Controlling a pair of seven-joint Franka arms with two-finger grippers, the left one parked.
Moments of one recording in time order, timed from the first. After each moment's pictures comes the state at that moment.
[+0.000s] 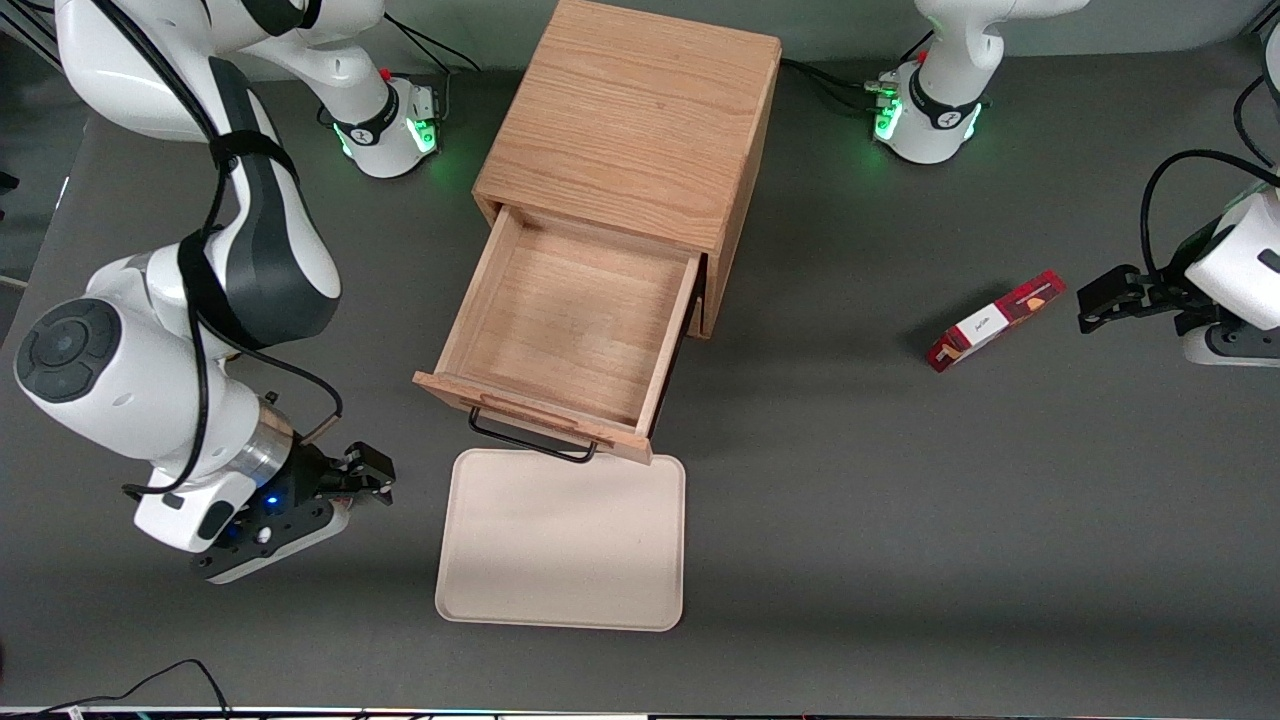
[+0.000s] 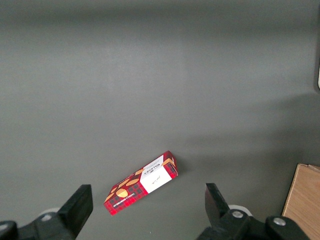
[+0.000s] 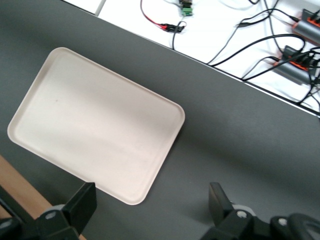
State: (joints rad) arm 0.20 0.61 0.07 -1.11 -0.01 1.92 -0.17
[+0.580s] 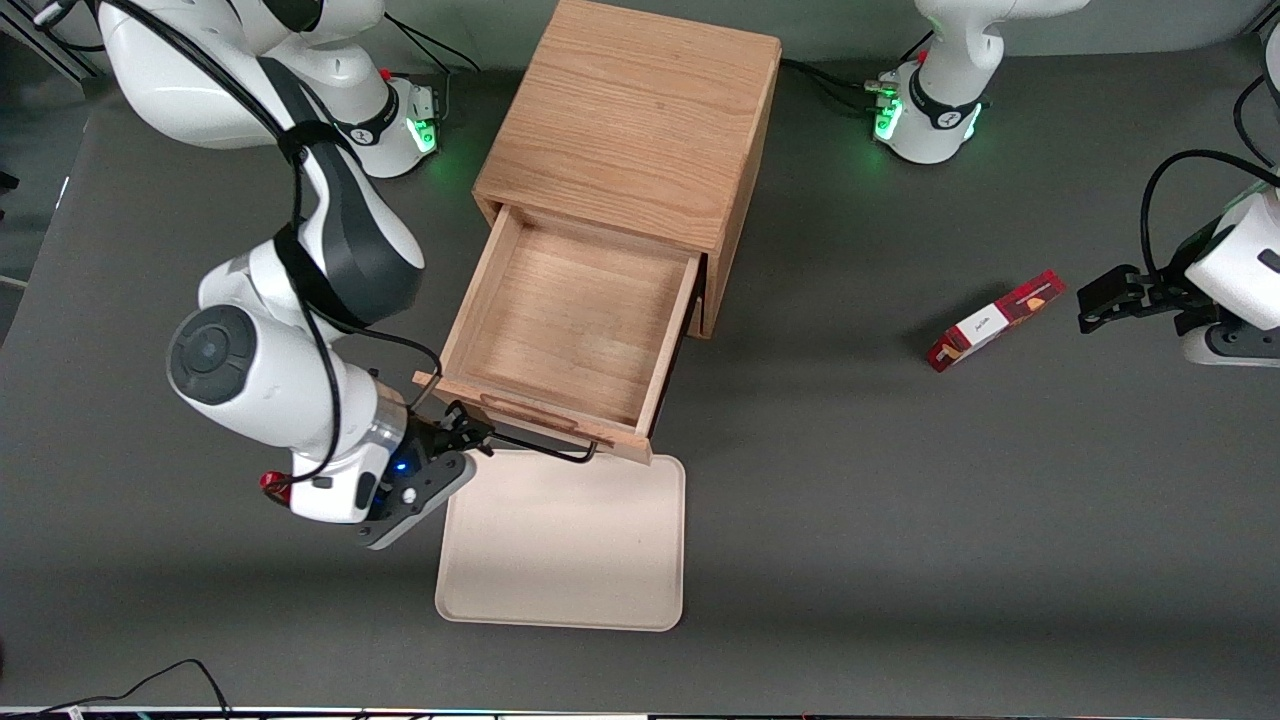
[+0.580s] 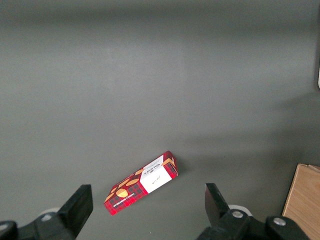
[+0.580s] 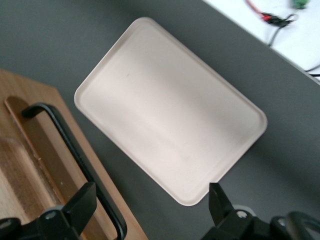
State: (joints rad) arm 0.20 0.67 0.24 -1.11 -0.01 1.87 -0.29
